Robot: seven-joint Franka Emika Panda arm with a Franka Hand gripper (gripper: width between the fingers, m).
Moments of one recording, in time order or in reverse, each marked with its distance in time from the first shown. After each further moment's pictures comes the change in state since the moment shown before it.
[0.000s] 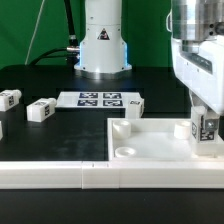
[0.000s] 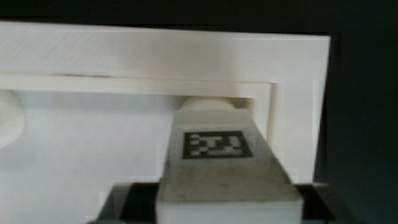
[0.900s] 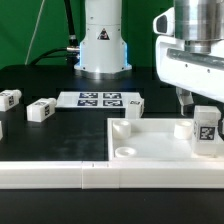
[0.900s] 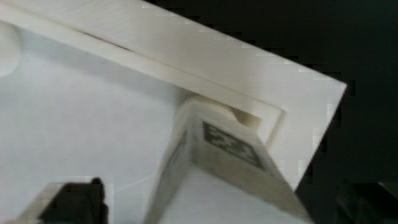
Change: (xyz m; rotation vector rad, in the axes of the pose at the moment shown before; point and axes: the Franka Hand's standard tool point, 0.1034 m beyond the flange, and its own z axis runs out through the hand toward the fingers) arm -0.003 -0.001 0.000 0.000 0.003 -0.551
